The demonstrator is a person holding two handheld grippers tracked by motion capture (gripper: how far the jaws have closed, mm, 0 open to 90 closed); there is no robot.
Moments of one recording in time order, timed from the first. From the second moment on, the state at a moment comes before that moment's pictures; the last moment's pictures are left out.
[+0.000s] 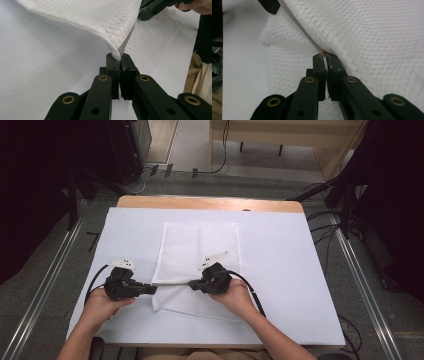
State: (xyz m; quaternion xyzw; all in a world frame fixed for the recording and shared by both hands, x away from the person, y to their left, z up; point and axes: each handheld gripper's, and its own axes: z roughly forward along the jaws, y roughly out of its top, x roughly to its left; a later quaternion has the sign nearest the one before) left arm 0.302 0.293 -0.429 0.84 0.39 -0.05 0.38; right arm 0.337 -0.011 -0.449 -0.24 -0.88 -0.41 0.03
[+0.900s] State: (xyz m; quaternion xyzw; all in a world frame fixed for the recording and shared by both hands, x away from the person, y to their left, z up) left arm 0.300 0.301 -0.428 0.83 0.39 -0.05 0.38; right arm 0.338 -0.031 -0.454 -0.26 -0.88 -0.40 0.03
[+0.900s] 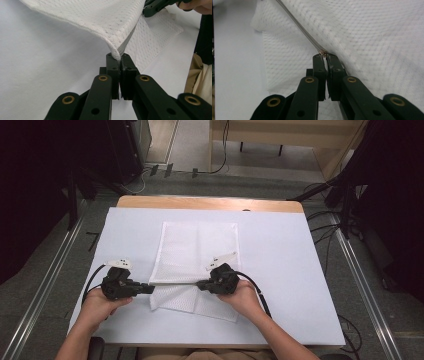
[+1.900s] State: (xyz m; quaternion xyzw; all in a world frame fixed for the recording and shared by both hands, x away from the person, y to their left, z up) left arm 0.301 0.304 -0.427 0.83 0.40 -0.04 0.39; right arm 0.335 -0.060 -0.454 -0.27 -0.88 -0.38 0.02
